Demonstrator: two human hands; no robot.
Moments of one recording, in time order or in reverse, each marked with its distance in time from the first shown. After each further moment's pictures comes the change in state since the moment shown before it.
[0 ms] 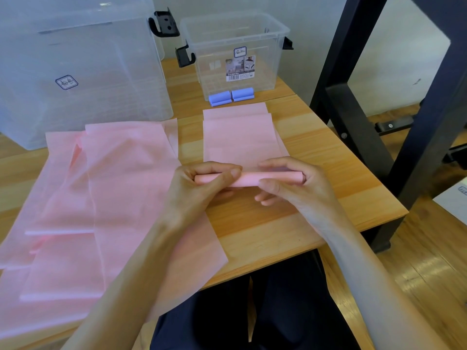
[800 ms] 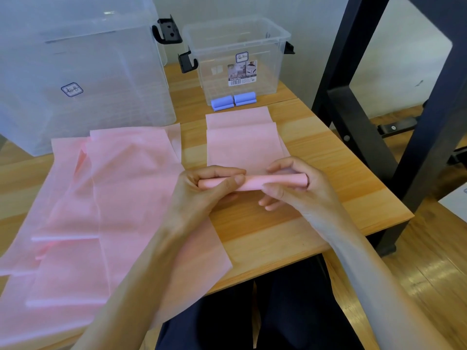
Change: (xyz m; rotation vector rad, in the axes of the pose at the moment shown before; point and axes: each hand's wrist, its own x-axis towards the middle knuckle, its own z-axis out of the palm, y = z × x) left_hand 0.000 0.001 0.000 -0.019 -0.027 0.007; right_hand 0.000 0.000 -0.001 0.003 -0.003 0.002
